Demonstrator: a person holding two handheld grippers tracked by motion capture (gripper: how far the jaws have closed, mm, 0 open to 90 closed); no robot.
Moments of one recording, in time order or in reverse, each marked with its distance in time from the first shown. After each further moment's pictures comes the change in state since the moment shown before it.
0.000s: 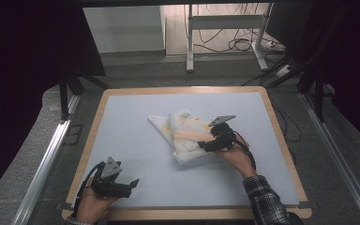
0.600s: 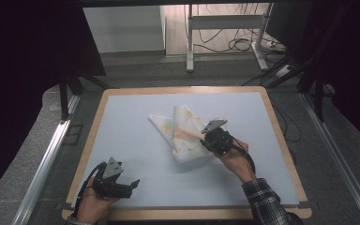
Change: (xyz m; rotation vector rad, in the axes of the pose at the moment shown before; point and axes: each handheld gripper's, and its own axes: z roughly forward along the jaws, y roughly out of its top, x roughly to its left) left arm -0.002 0.001 0.001 0.007 0.008 0.010; right arm 0.040 0.014 -0.029 0.036 -0.092 -0.190
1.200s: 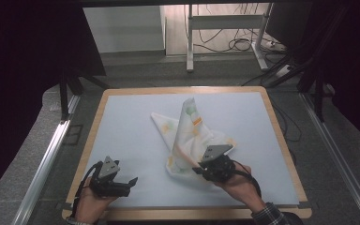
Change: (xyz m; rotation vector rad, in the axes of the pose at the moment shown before) left arm 0.004 0.000 -0.007 -0.031 0.015 -0.026; right arm 0.071 -0.027 -0.043 -0.069 0.258 -0.065
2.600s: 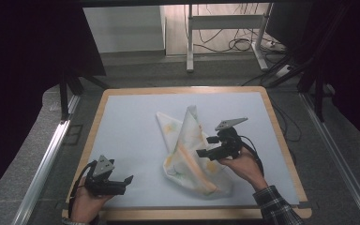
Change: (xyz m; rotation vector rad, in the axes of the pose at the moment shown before) left arm 0.011 -0.004 -0.008 -0.006 0.024 -0.035; right arm -0.084 0.006 -0.002 -0.106 0.082 0.303
